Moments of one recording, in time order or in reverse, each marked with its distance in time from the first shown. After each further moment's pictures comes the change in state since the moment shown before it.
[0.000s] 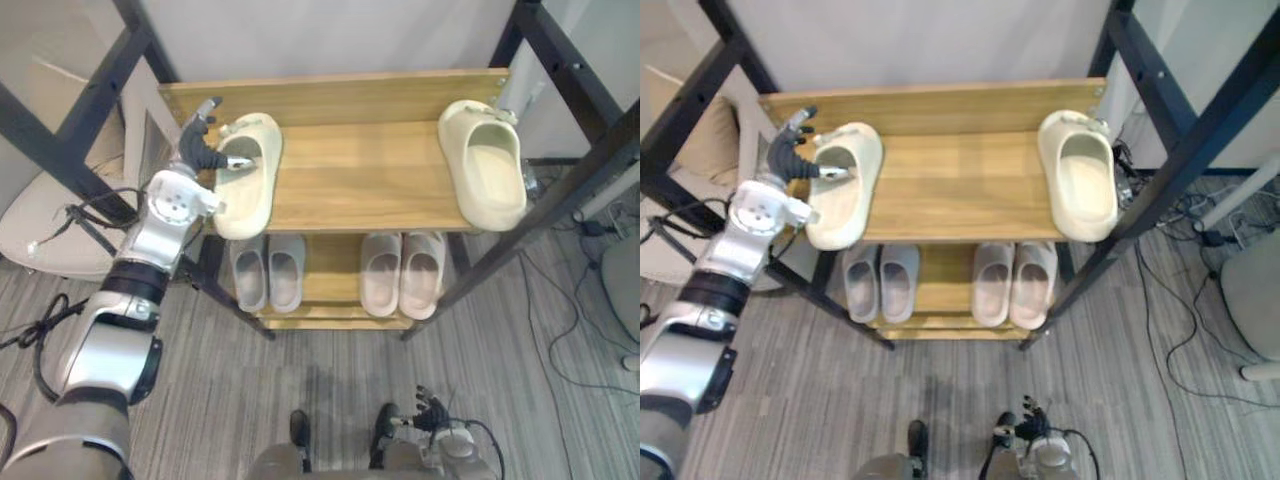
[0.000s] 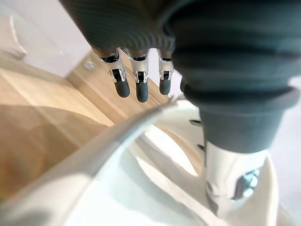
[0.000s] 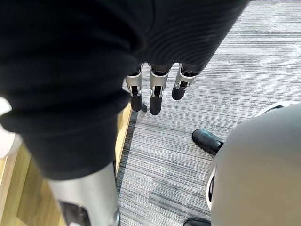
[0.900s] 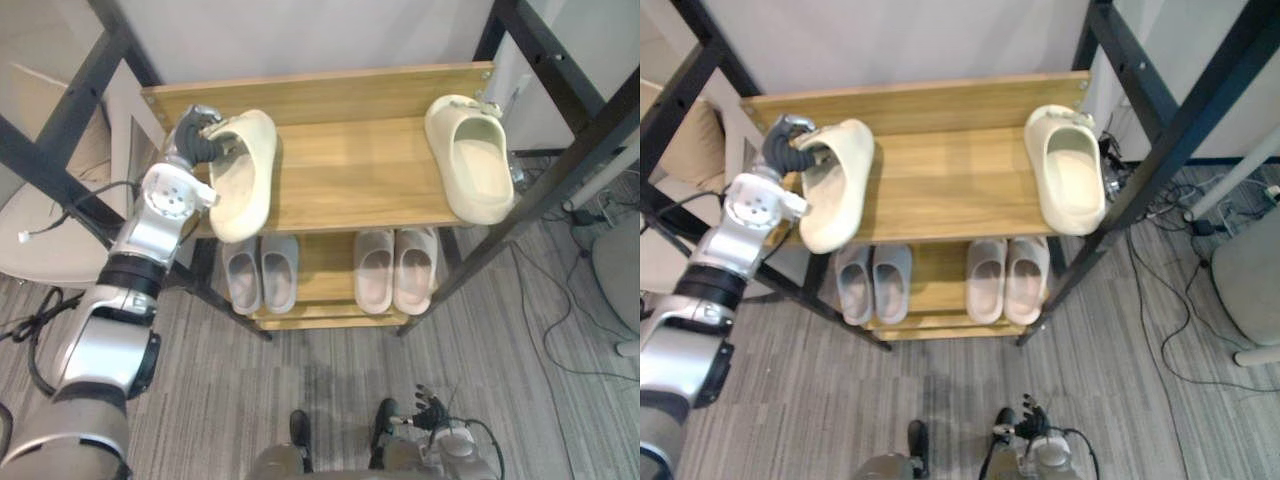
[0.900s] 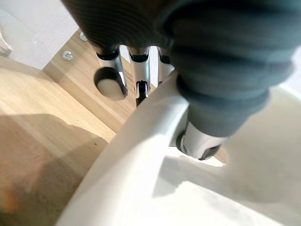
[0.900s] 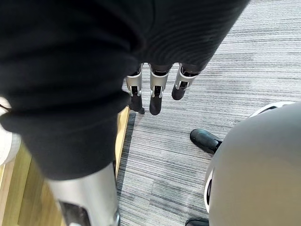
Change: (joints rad) left arm -0.025 0.013 -0.009 0.021 -0.001 0.000 0.005; right arm 0.000 0.000 0.001 -0.001 0.000 -0.002 0.002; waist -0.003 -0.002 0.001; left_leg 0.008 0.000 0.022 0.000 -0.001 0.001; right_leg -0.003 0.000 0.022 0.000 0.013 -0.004
